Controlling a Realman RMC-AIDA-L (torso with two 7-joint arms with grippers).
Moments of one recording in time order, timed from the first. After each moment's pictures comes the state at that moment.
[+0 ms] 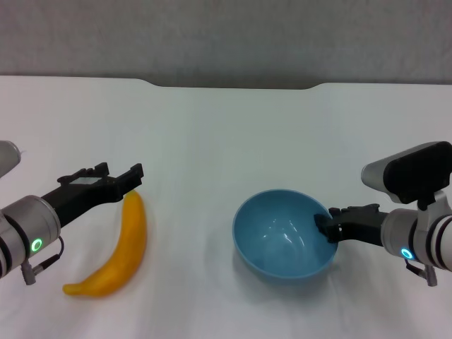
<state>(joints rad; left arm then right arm) -0.12 -2.04 -1.47 -1.13 1.37 -0.39 1.28 0.39 2.01 1.27 0.99 -2.22 0.42 -0.49</state>
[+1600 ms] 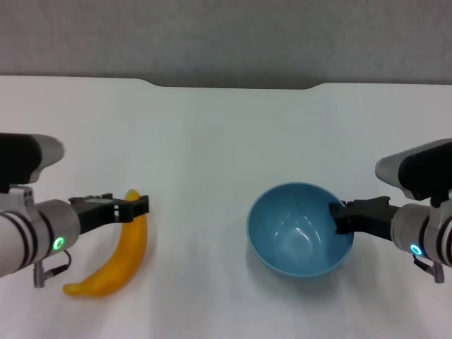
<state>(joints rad) -0.20 -2.04 -1.42 -1.26 2.46 -0.50 0.20 0.34 2.01 1.29 1.04 -2.23 0.38 -0.50</state>
